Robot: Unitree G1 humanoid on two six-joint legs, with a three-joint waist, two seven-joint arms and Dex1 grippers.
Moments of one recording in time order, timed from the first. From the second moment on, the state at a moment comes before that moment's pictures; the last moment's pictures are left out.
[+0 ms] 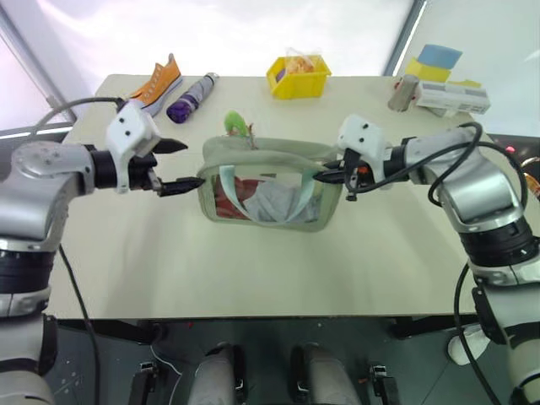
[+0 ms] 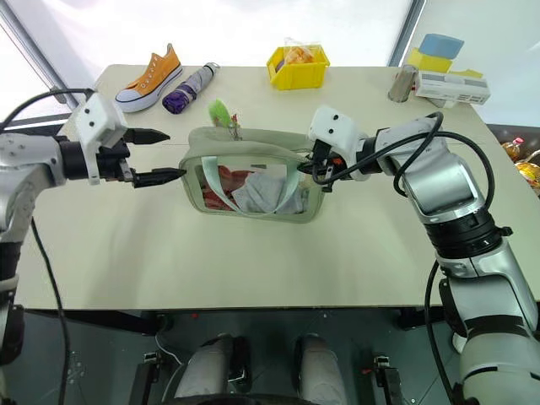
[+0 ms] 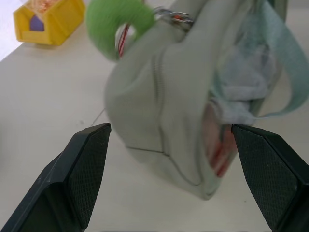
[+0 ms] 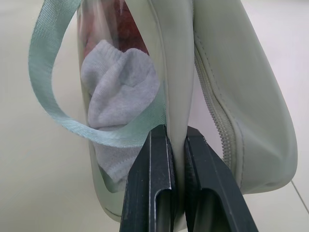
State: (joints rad) left arm -0.66 0.89 0.03 -0.08 -0.40 0.58 -1.04; right arm -0.90 -0.76 0.26 -0.05 0.16 0.72 1.09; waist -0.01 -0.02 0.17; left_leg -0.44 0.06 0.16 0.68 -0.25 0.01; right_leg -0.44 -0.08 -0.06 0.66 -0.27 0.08
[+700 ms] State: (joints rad) left arm -0.95 0.78 -0.03 0.38 -0.24 0.29 -1.03; right arm -0.82 -0.82 0.25 -0.24 0.20 0.76 1.18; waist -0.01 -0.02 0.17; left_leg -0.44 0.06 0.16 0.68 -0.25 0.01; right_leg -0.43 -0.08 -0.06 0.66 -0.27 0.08
